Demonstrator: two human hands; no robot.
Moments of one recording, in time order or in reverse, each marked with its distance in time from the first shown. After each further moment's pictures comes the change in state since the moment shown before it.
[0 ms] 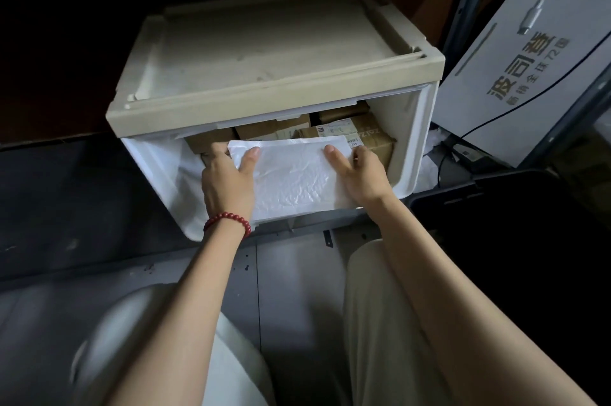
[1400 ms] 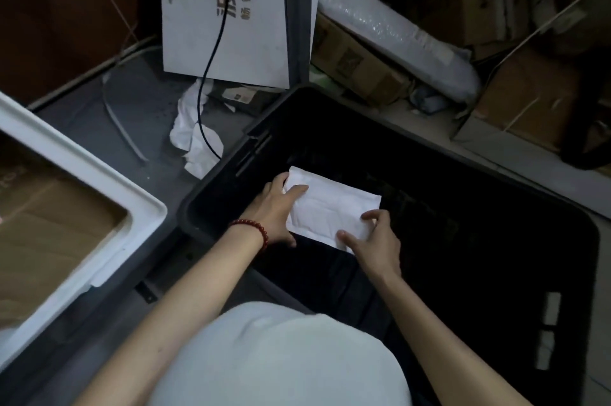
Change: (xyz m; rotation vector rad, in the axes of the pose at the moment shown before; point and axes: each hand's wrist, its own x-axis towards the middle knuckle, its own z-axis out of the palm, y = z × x) left_hand -0.174 0.082 0.355 0.509 -1.444 0.950; right_hand -0.114 0.292 -0.176 0.057 0.652 0.759
